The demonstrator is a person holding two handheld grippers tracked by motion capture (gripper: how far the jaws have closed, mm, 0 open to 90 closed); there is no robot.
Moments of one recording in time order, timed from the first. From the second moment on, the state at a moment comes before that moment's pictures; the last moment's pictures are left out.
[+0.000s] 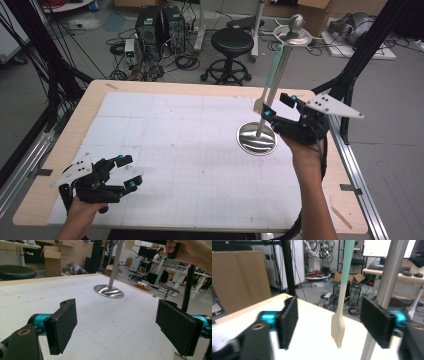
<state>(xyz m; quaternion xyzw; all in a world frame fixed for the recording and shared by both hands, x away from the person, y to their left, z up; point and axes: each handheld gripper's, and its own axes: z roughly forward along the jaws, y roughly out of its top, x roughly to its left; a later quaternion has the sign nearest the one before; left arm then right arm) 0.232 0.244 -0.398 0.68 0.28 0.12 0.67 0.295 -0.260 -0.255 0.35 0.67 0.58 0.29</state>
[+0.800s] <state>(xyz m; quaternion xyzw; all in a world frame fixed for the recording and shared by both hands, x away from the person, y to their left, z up) 0.233 0.246 -0.399 0.67 0.29 0.13 0.67 0.226 -0.264 -0.375 0.38 0.71 0.53 0.28</state>
